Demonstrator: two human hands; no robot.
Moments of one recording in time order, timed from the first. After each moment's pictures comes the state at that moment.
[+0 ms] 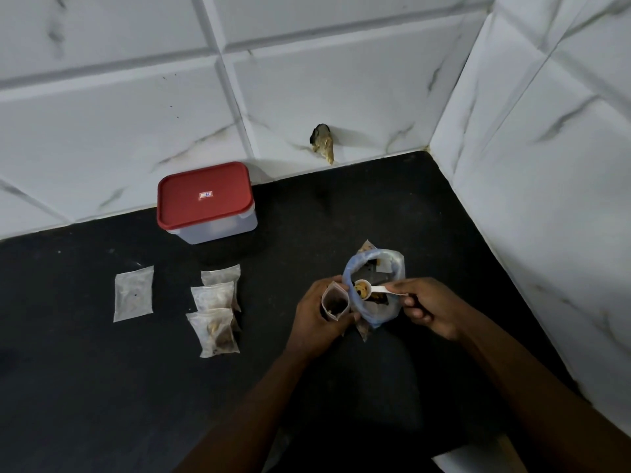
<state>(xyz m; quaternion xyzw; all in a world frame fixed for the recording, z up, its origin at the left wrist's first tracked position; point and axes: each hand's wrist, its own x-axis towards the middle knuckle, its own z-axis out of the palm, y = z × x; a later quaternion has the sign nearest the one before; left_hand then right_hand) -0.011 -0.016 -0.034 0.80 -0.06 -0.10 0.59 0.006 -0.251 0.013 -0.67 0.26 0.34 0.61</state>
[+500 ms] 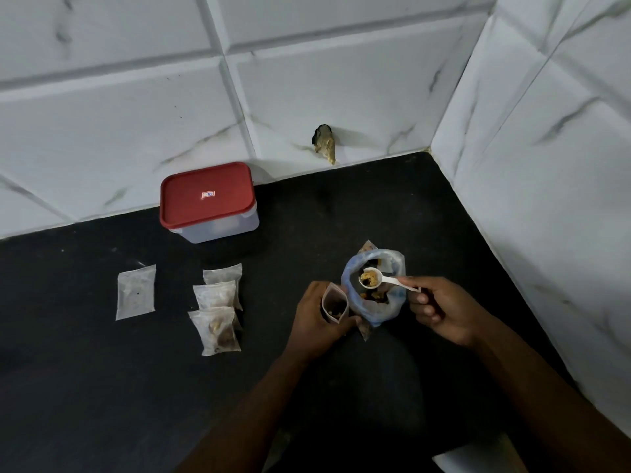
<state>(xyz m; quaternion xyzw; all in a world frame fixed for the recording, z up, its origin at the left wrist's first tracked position) -0.013 -0.012 -0.037 0.81 -0.07 -0.11 0.57 -0.007 -0.255 0.037 -0.56 0.27 0.30 0.72</state>
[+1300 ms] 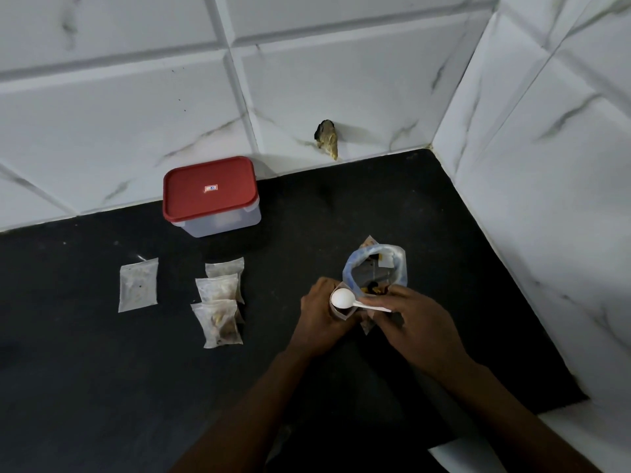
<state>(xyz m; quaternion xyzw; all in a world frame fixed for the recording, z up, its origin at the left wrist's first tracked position) -0.016 -0.018 -0.057 0.84 -0.06 -0.08 0.54 -0.057 -0.208 0.031 -0.95 -0.08 0.03 0.30</state>
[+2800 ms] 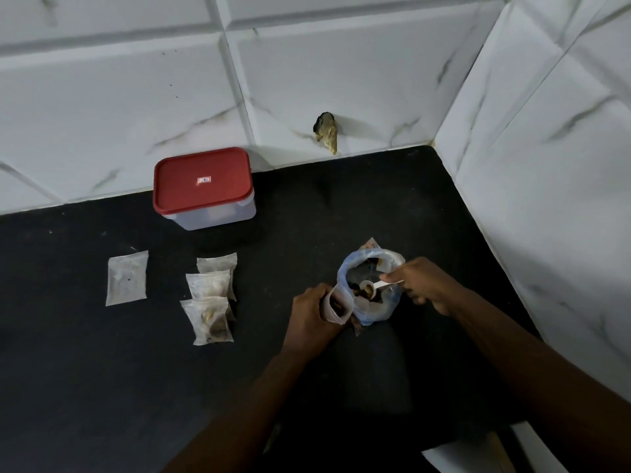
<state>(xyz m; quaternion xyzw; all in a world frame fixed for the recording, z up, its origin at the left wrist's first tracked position) -0.020 -0.016 -0.044 0.88 -0.05 -0.12 0.46 0.035 -0.247 0.017 -0.79 0.24 0.32 0.46</state>
